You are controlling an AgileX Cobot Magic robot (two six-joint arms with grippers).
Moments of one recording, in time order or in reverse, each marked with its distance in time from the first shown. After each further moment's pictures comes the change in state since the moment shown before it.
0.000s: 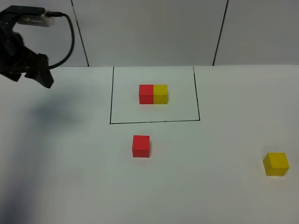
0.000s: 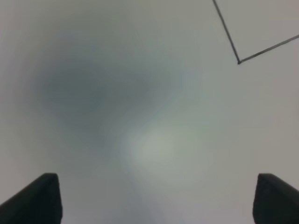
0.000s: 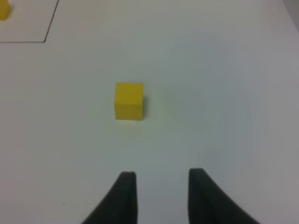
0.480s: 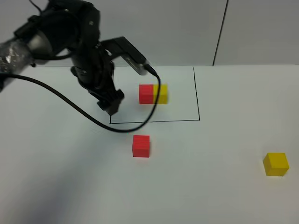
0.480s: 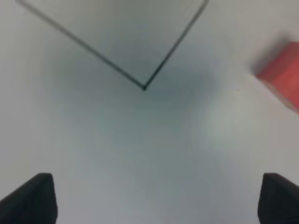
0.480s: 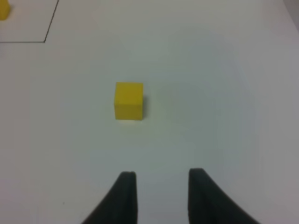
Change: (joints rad) left arm -0.390 0.176 -0.133 0.246 0.003 0.074; right arm 0.000 0.000 0.000 0.000 0.000 0.000
